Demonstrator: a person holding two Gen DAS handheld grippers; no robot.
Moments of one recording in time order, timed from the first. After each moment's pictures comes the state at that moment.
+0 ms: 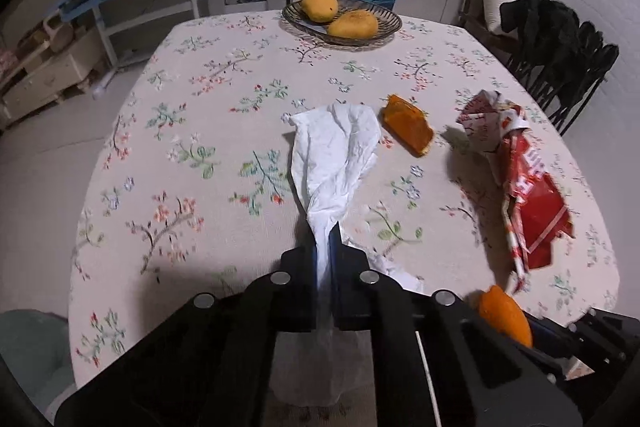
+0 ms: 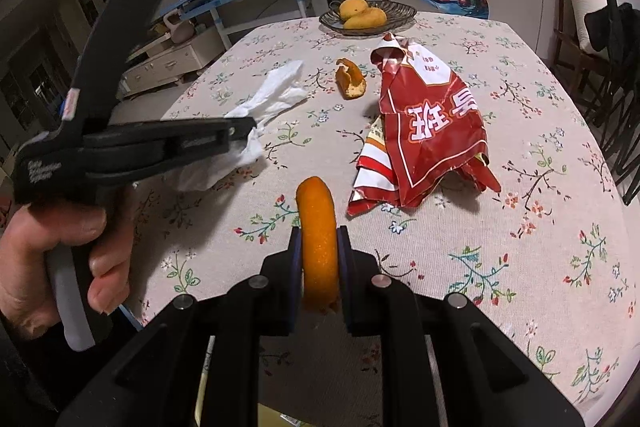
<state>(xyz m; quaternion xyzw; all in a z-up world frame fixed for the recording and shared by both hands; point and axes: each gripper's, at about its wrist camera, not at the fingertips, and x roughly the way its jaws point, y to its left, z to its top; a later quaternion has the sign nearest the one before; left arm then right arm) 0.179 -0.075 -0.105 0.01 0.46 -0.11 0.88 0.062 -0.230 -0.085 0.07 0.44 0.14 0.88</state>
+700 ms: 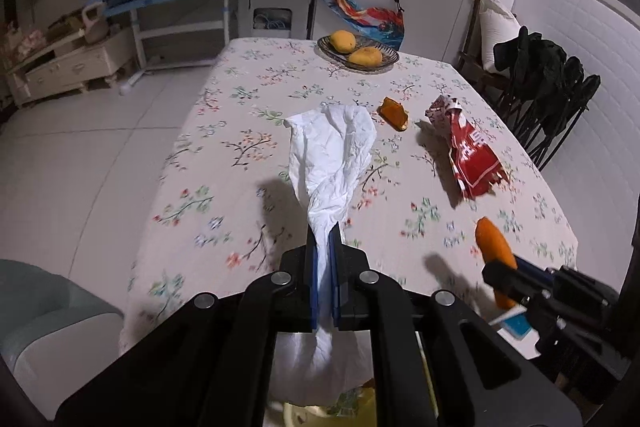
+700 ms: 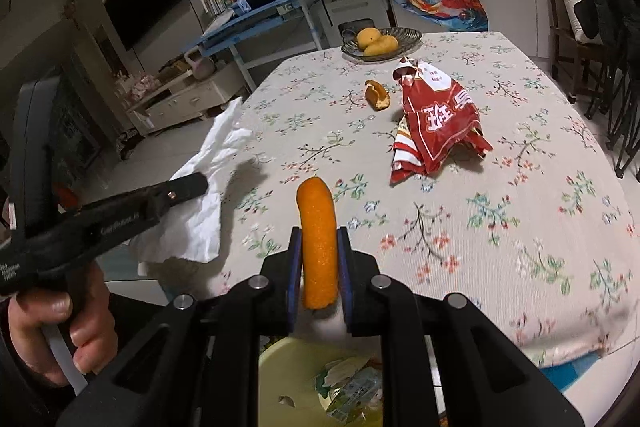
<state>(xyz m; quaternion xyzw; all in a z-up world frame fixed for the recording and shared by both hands) 0.048 -0.024 -0.062 -0.02 0.40 -0.09 0.91 -0.003 -0.224 -0.057 0.12 0.39 0.16 0.90</state>
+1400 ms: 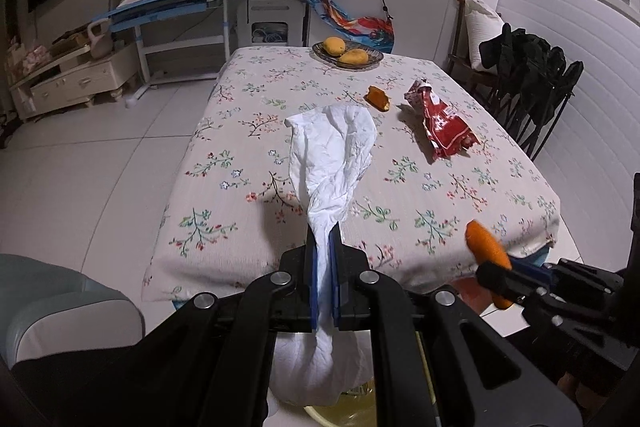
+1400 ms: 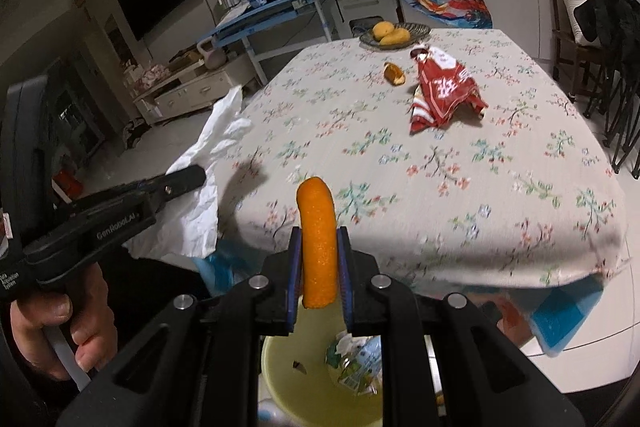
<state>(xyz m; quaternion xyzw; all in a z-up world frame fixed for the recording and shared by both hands) -0.028 -0.011 -0.054 0.00 0.38 -0.10 0.92 -0.056 -0.205 -0.059 0.10 0.40 0.18 0.89</state>
